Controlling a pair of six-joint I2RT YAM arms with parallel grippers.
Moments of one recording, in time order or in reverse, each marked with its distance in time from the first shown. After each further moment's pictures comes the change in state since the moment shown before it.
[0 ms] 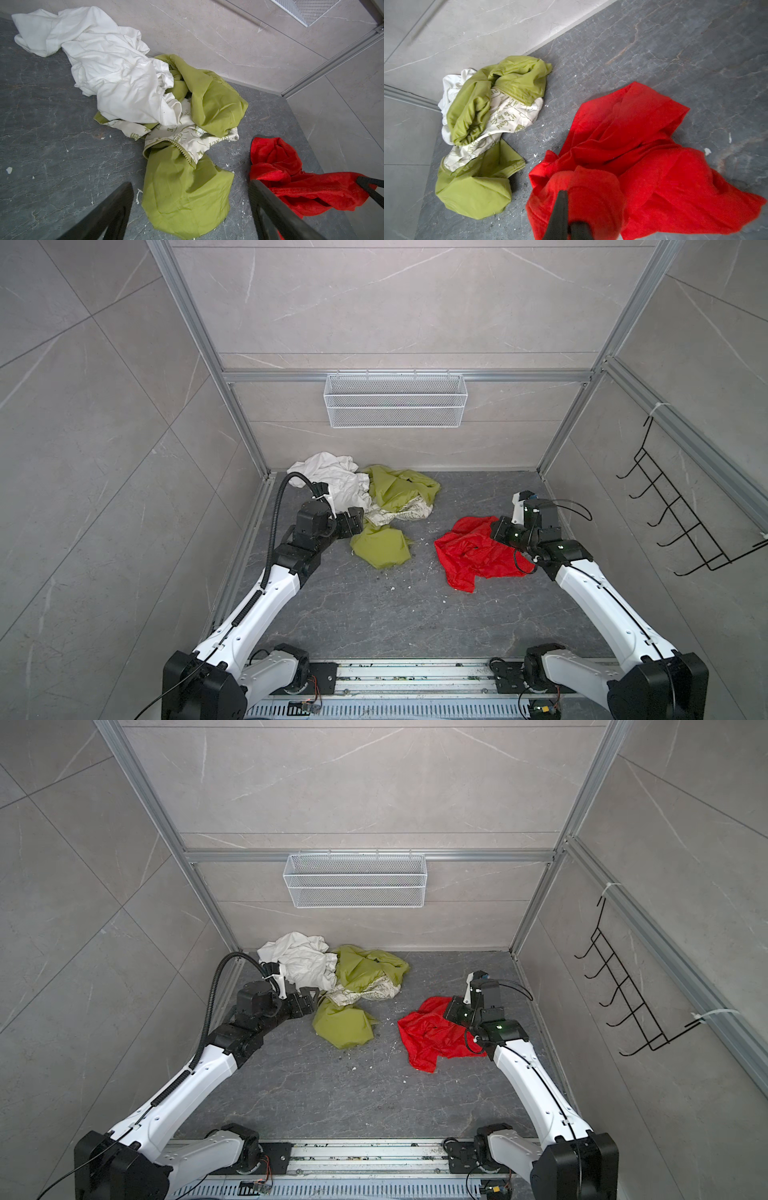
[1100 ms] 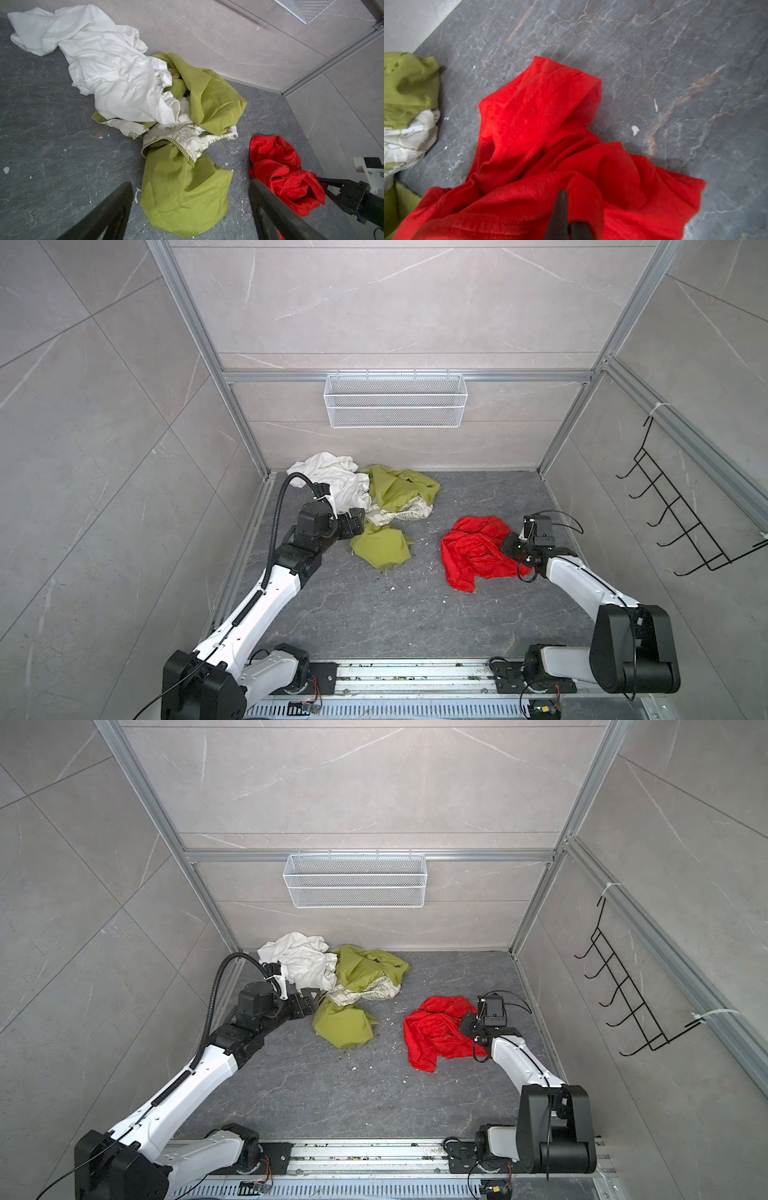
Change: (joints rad) left arm -0.010 0.000 0.000 0.000 -0.003 0.000; right arm -0.158 0.207 -0.170 0.175 0.108 0.015
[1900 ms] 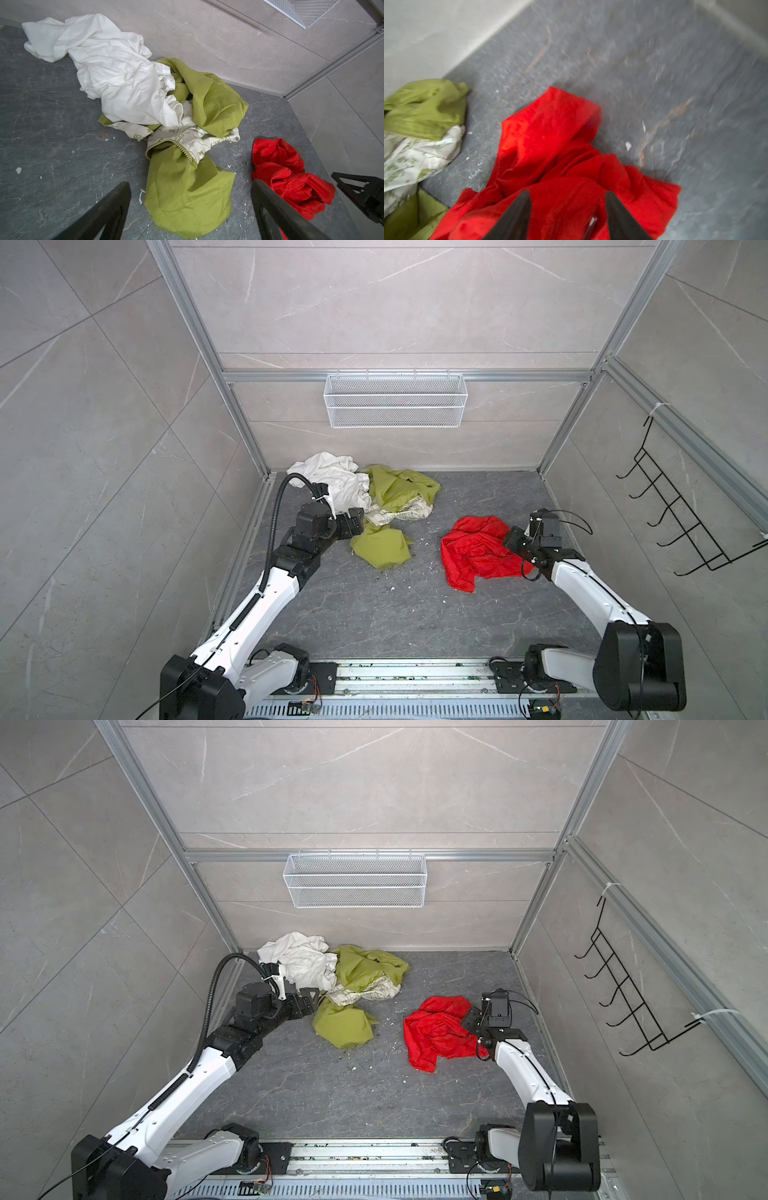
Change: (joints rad) left arm 0.000 -0.045 -0.027 -0.001 -0.041 0.016; right arm -0.005 -0.175 0.016 -0.022 0.038 -0.030
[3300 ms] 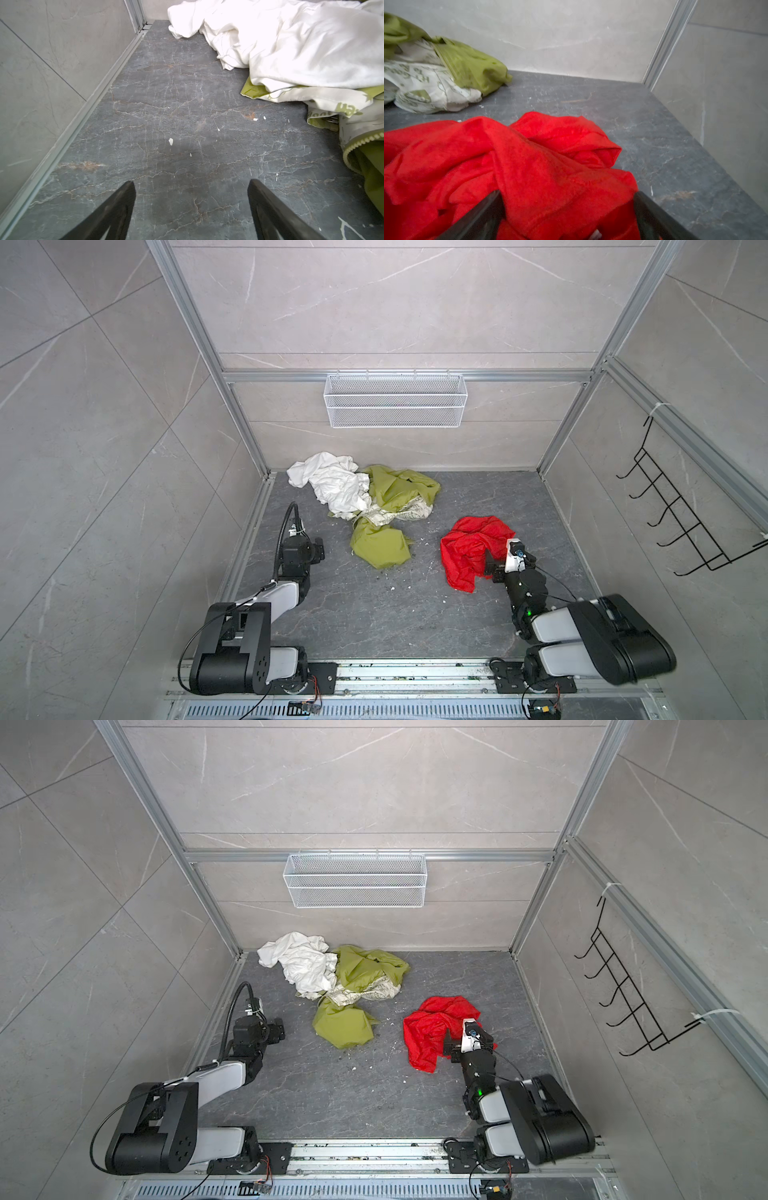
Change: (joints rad) left arm 0.343 0.308 -0.492 0.753 -0.210 0.390; right arm 0.197 0.336 -0.694 1.535 0.163 -0.557
